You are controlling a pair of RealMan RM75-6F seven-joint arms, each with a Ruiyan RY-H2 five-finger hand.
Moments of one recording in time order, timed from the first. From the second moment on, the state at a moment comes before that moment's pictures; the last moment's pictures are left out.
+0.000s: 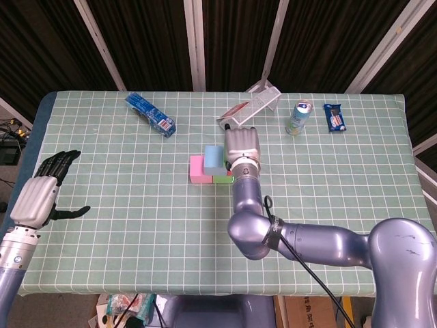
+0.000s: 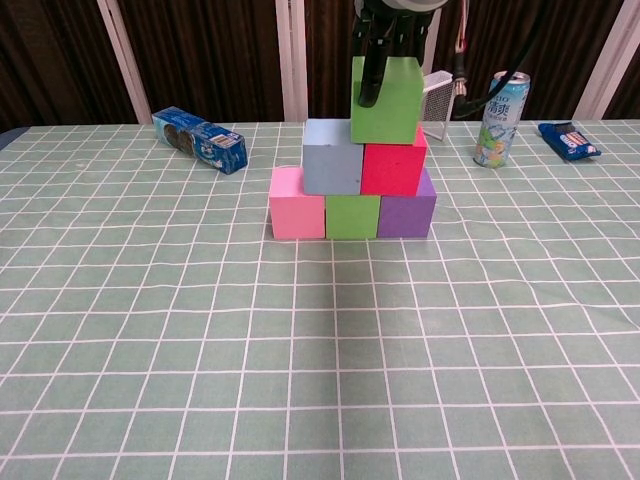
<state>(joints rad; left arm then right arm) -0.36 -0.95 -0.16 -2.03 1.24 1.28 0.08 1.46 -1.46 0.56 -1.56 0.34 1.24 -1.22</state>
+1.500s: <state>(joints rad) -0.36 -0.95 -0.17 -2.02 1.24 1.27 0.08 1.45 -1.48 0.58 -1.54 0.33 1.25 -1.27</state>
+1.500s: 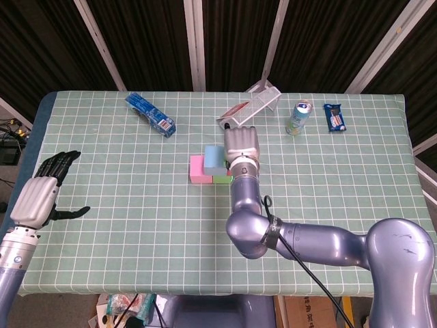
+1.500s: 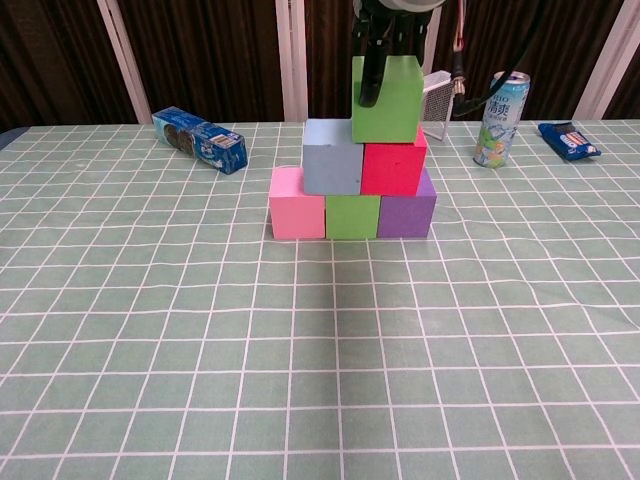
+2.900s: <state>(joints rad) -0.35 -0.95 -0.17 -2.02 1.23 1.27 0.08 1.44 -1.49 0.59 -1.53 0.31 1.25 -1.28</state>
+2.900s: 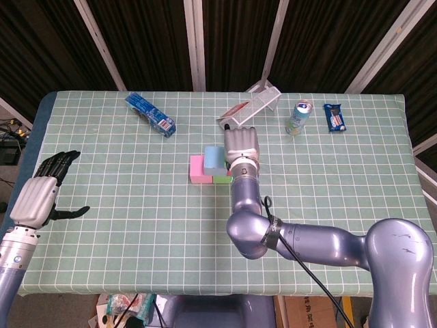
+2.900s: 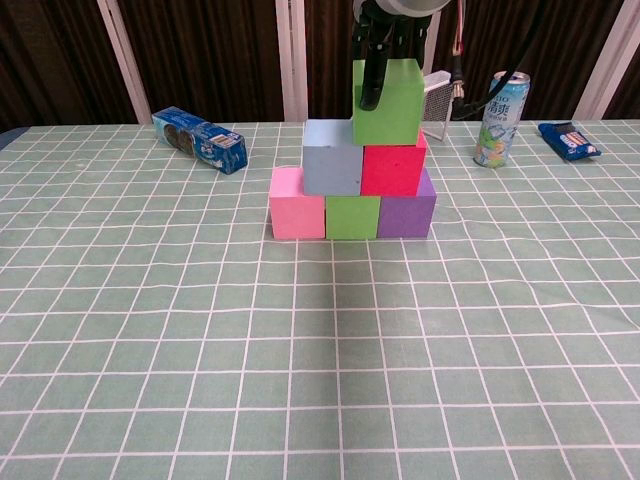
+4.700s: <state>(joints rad) -0.35 -0.93 -0.18 -2.03 1.23 1.28 0.08 1.41 -1.45 0.60 -1.65 0.32 1.28 -1.27</state>
